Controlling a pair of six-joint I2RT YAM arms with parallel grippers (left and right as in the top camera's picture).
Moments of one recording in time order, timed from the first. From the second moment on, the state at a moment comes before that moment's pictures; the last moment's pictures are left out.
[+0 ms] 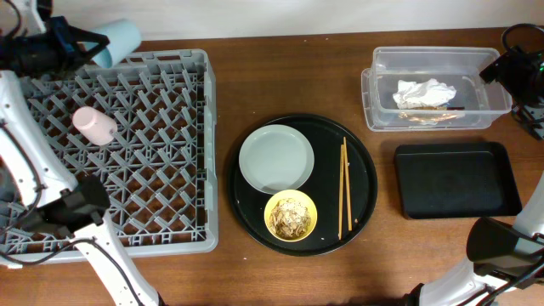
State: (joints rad) left arm 0.42 2.45 3.12 -1.69 0.99 -0.12; right arm -0.39 1.86 2.36 -1.69 -0.07 0.55
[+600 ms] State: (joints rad) left arm 0.54 1.81 2.01 -1.60 0.75 0.03; right arm -0.39 1.86 2.36 -1.69 -0.07 0.55
